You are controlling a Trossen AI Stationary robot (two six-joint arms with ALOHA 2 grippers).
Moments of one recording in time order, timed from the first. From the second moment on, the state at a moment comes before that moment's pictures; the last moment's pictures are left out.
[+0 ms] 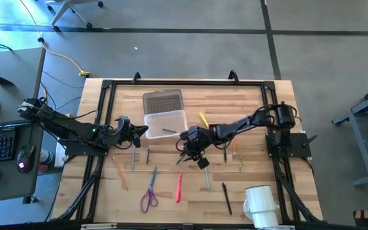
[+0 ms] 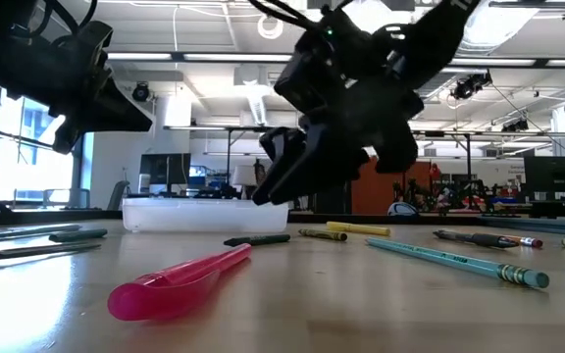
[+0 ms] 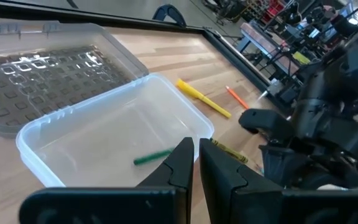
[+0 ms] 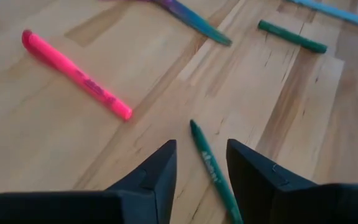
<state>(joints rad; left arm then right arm) -0.32 0.70 0.19 0.11 -0.77 -0.89 0.02 1.94 1.03 0.21 -0.38 -0.37</state>
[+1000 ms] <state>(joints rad) -0.32 0.70 0.19 0.10 -0.76 -0.89 0.02 2.10 1.05 0.37 -0.36 -0.28</state>
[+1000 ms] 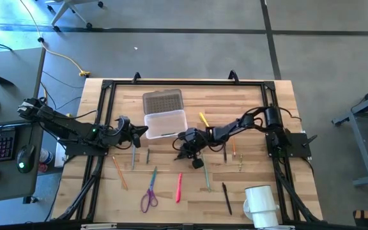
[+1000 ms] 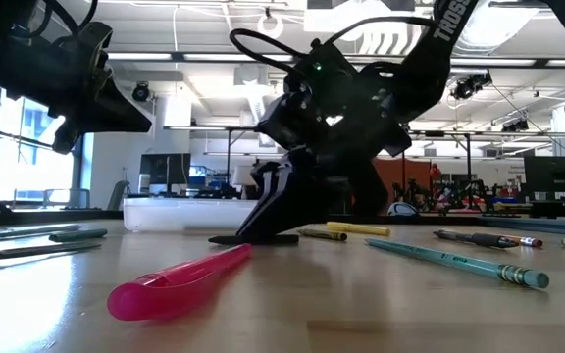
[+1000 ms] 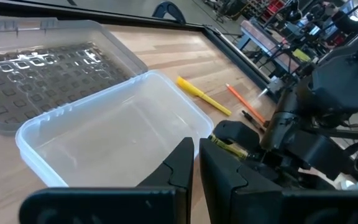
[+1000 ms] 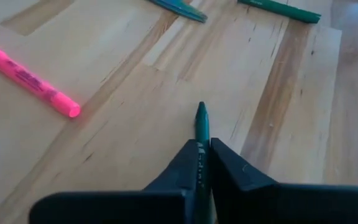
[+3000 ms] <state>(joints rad) -0.32 1.13 0.76 -0.66 -0.21 -1.05 -0.23 2.11 1.21 0.37 -0.12 -0.16</state>
